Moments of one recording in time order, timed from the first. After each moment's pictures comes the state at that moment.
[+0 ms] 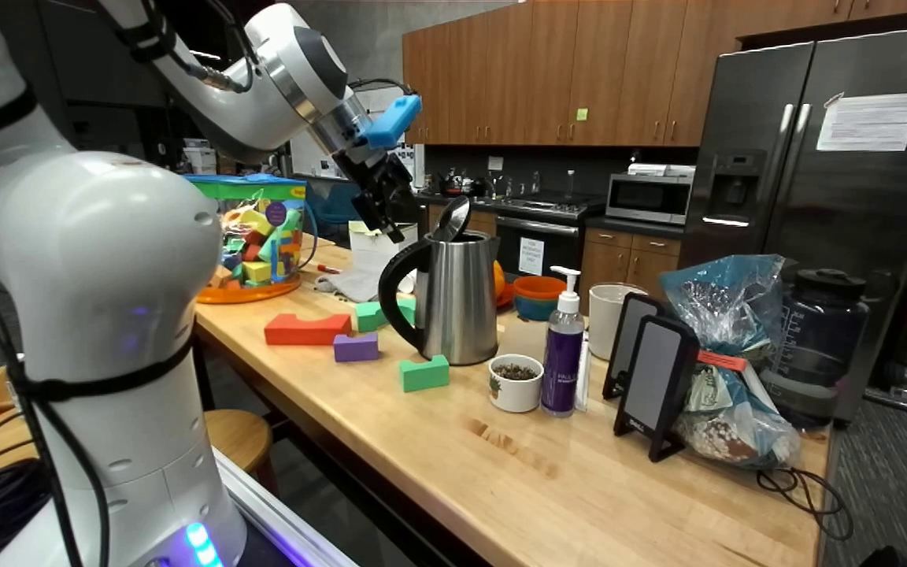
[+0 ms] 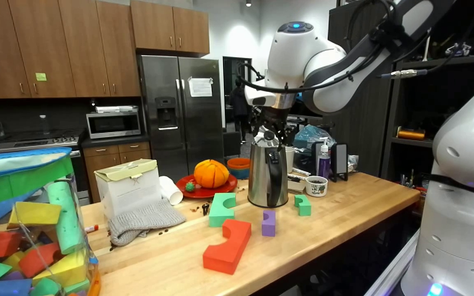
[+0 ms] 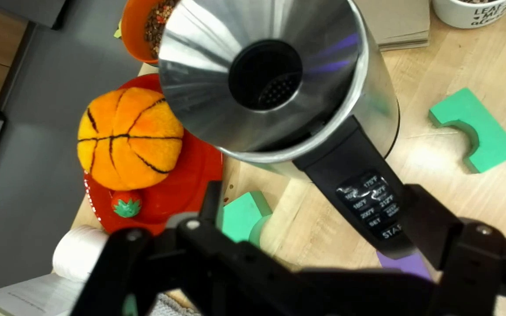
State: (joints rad) arm 0.11 -0.54 0.10 -2.78 -0.67 2.65 -1.09
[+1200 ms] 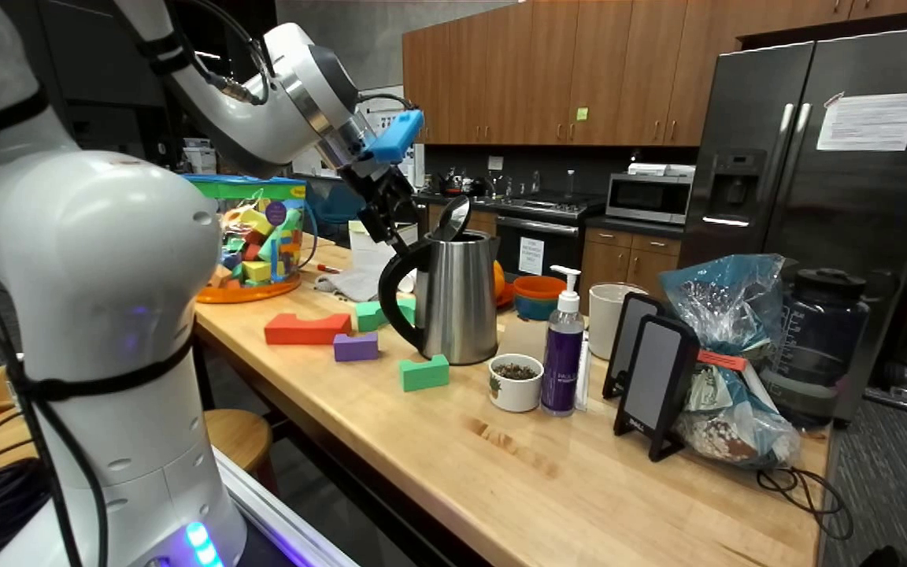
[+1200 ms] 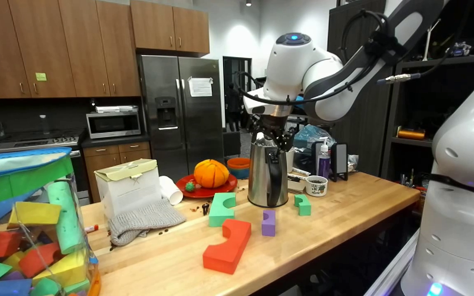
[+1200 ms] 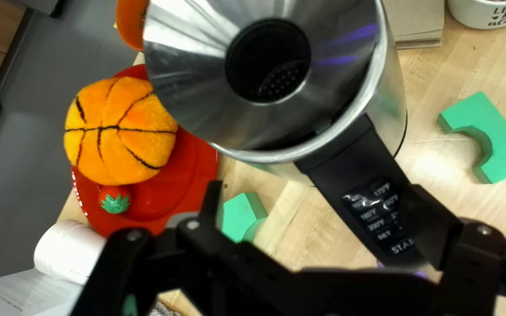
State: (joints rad) arm 0.10 -0.47 0.08 -2.78 -0.77 2.71 -1.05
